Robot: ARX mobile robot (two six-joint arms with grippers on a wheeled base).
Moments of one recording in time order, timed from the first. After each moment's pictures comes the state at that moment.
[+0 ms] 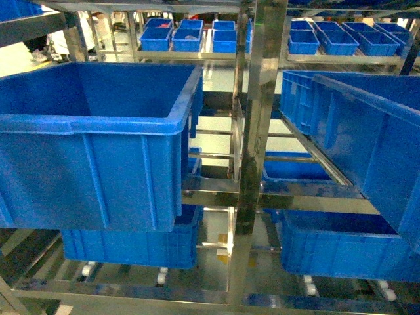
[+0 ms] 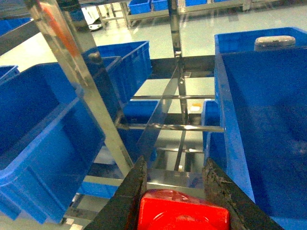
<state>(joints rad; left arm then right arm) 0.05 1.16 0.60 0.68 0.02 0.14 0.10 1.17 0.65 0.31 -0.13 0.19</state>
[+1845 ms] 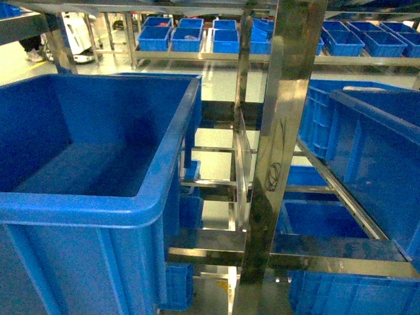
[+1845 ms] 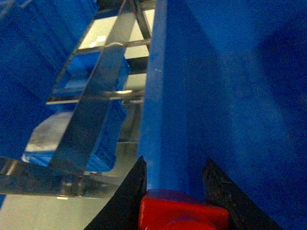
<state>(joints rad) 0.05 1.16 0.60 0.68 0.02 0.14 -0.14 1.43 0.83 0.01 -0.28 0.13</state>
